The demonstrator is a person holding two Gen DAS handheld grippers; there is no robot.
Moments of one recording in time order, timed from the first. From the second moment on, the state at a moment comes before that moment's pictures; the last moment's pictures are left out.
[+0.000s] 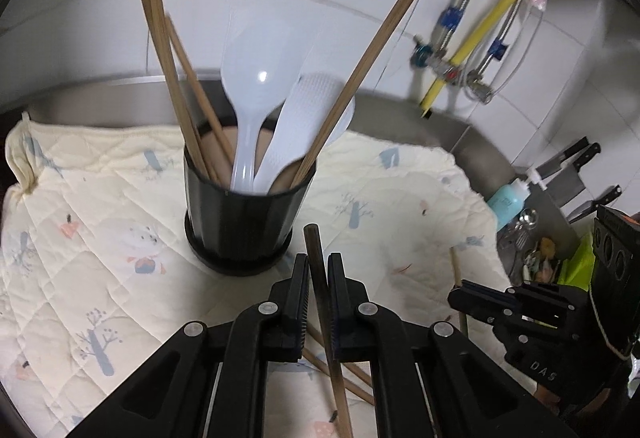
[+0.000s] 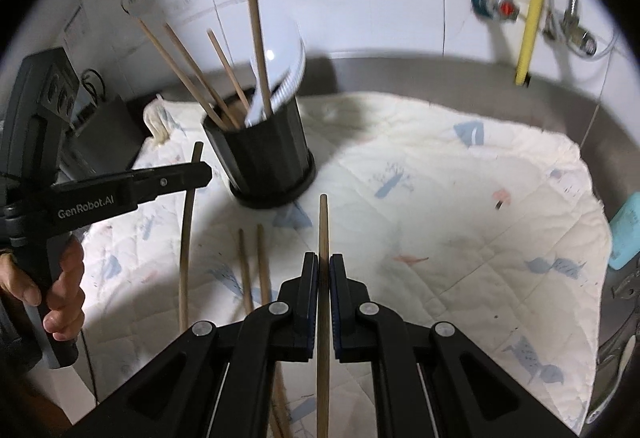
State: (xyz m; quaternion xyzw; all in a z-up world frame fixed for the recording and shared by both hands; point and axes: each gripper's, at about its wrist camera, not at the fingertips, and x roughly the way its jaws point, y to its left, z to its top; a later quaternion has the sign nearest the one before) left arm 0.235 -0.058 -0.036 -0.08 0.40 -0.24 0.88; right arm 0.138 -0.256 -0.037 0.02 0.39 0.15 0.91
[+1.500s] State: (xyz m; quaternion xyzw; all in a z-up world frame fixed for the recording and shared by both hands) left arm 0.293 0.009 0.136 -0.09 0.22 -0.21 0.95; right arm 0.146 -0.219 0.111 0.00 0.21 0.16 0.97
